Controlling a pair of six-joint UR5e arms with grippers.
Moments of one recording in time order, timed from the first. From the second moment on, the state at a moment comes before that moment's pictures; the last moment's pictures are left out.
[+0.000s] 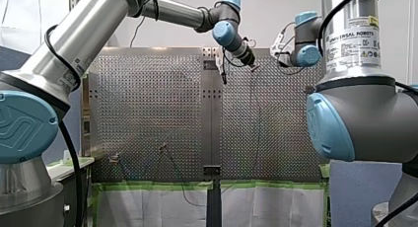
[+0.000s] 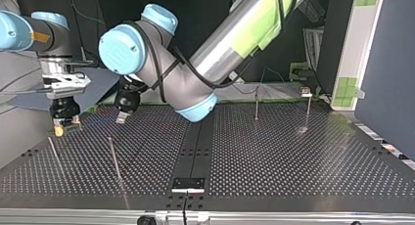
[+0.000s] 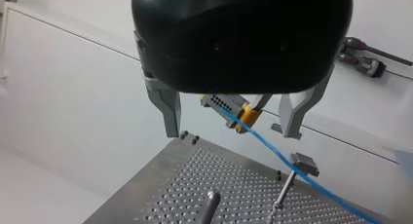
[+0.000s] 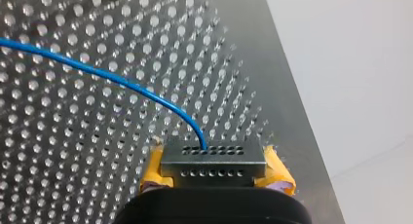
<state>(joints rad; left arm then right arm) -0.80 -2.12 -0.93 -3.38 -1.79 -1.97 1.74 -1.43 1.69 -0.43 1.34 2.06</state>
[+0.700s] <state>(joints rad) -0.76 -2.13 -0.93 -3.38 -1.64 -2.06 1.76 -1.47 1.69 -0.43 1.30 2.06</state>
